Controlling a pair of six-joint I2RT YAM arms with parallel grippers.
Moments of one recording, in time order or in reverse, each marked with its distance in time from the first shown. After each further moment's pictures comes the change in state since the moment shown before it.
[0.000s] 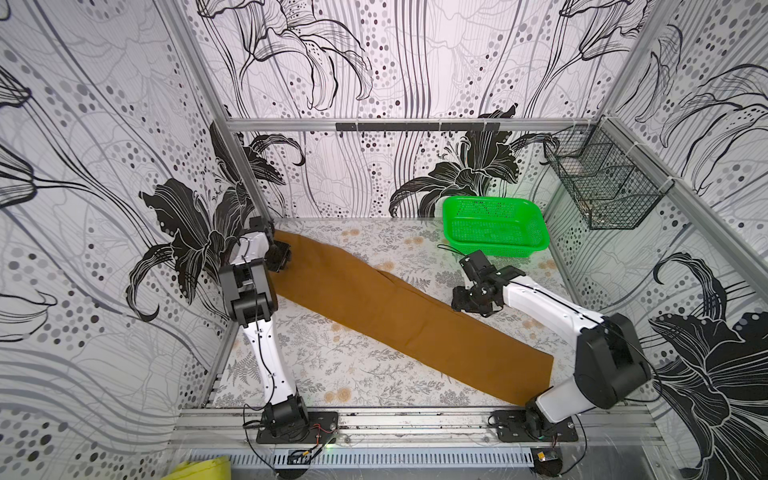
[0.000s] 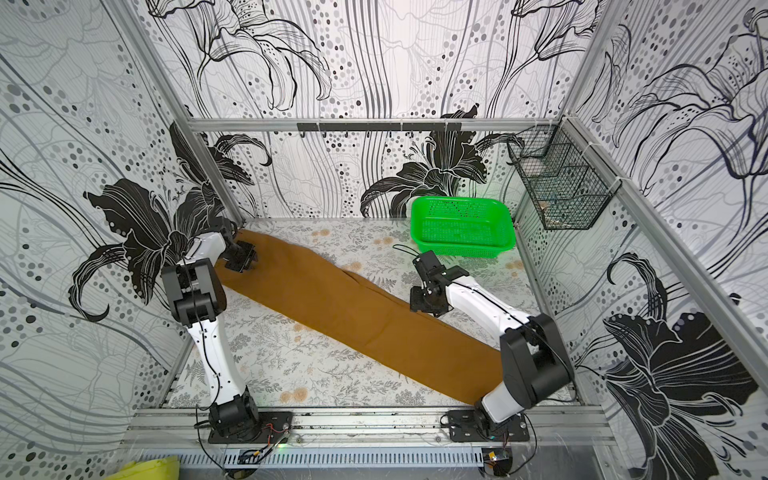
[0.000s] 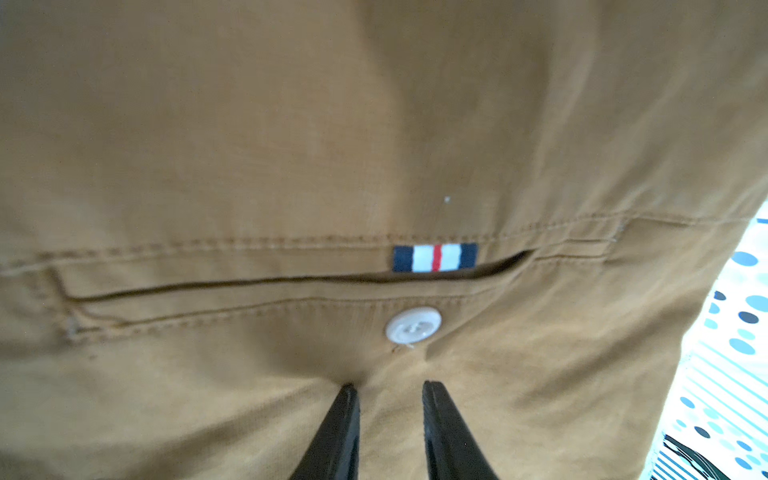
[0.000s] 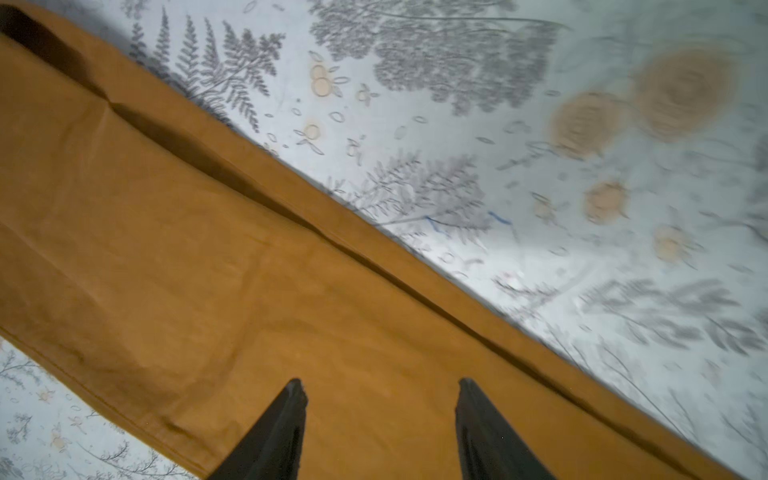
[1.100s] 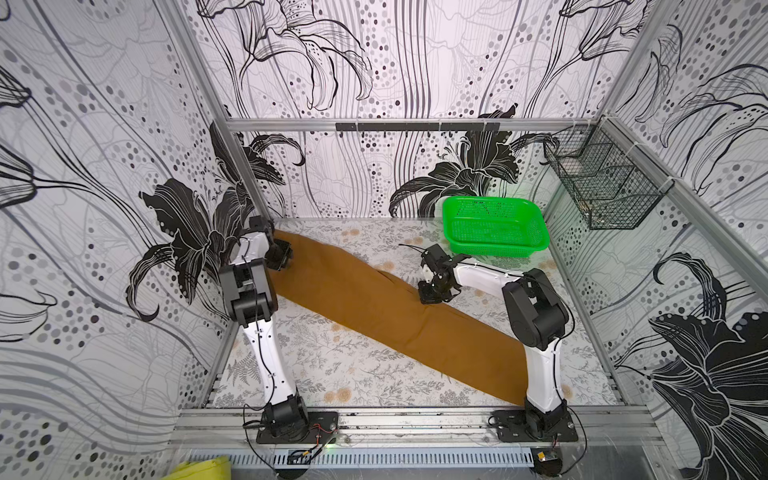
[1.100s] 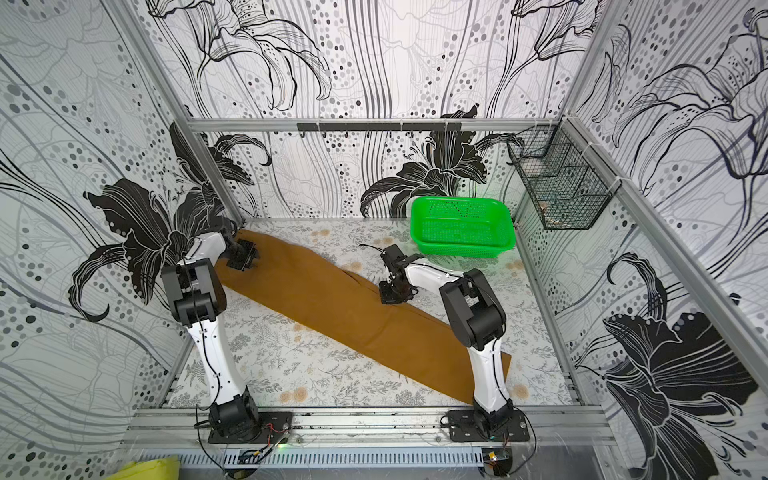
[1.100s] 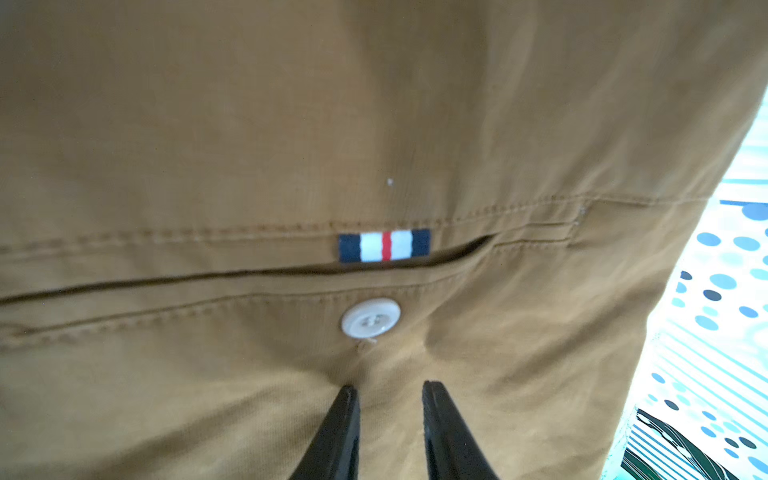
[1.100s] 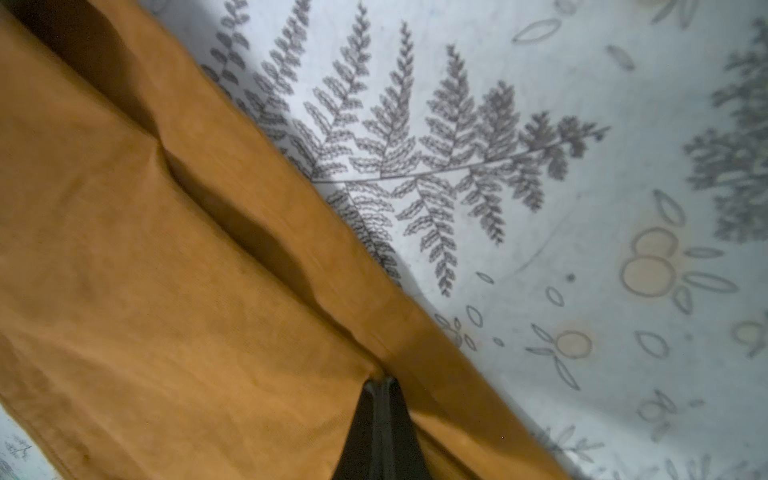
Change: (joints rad) left arm 0.002 0.001 -0.001 0.027 0.049 0.000; right arm 0.071 0.471 0.340 0.071 -0.135 -0.106
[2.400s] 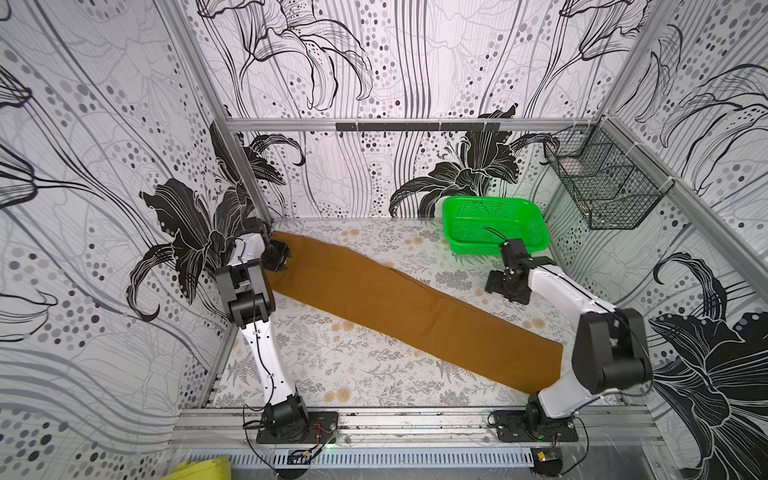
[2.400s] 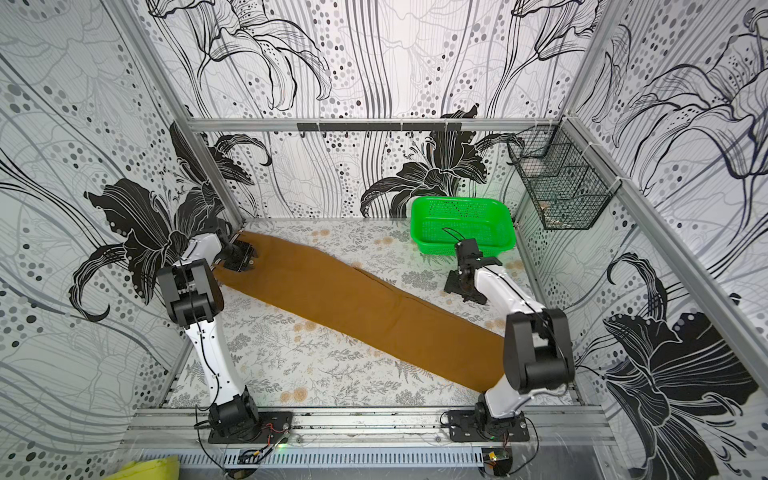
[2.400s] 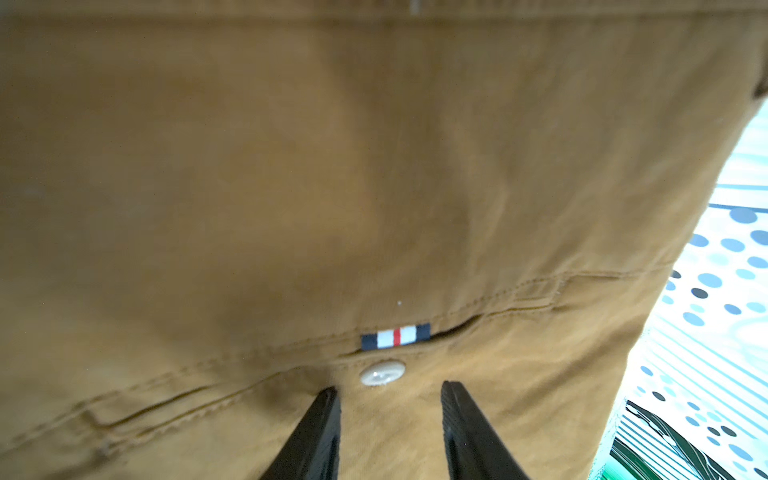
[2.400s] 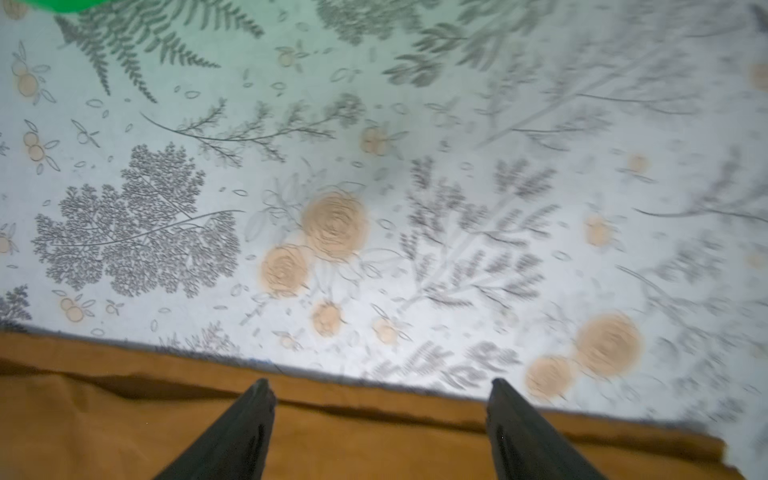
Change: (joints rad) left arm 0.028 -0.028 -0.024 -0.002 0.021 0.019; right arm -0.453 -0.556 -0.381 -0.099 0.336 0.142
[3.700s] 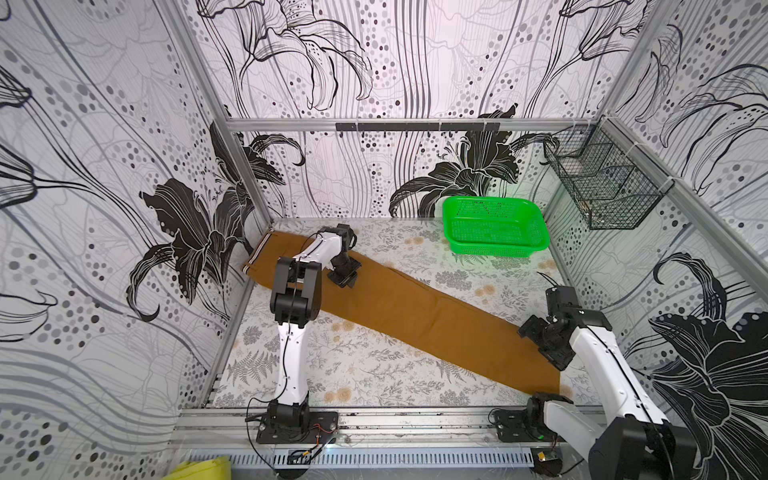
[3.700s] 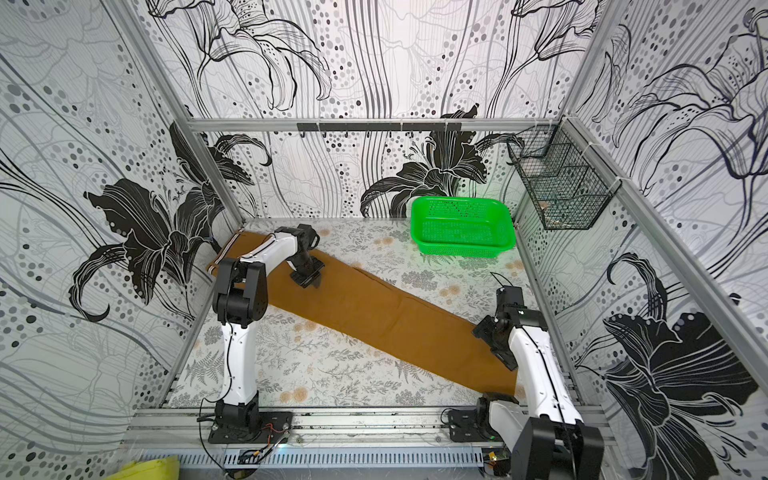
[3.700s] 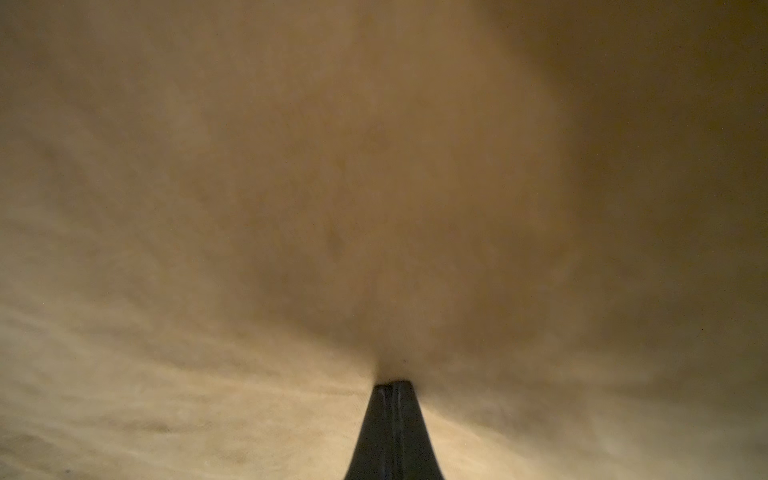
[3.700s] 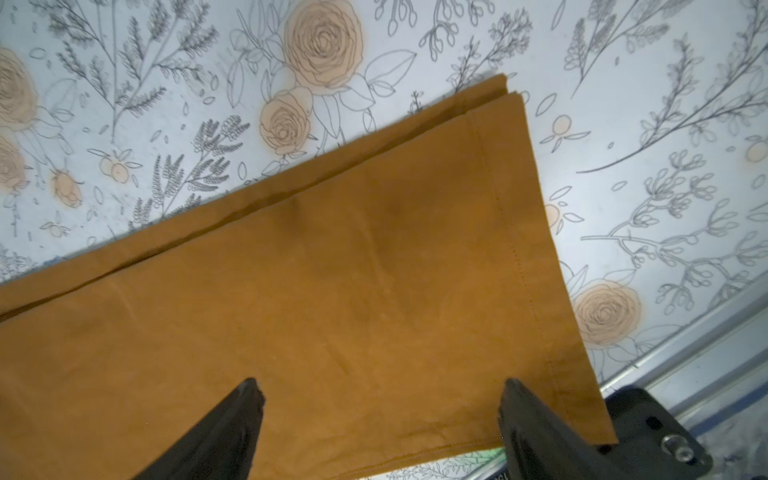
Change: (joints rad) left arm -0.509 -0.044 -0.116 -0.281 -0.113 -0.129; right arm -0.230 -0.482 -0.343 -0.286 -0.104 0.185
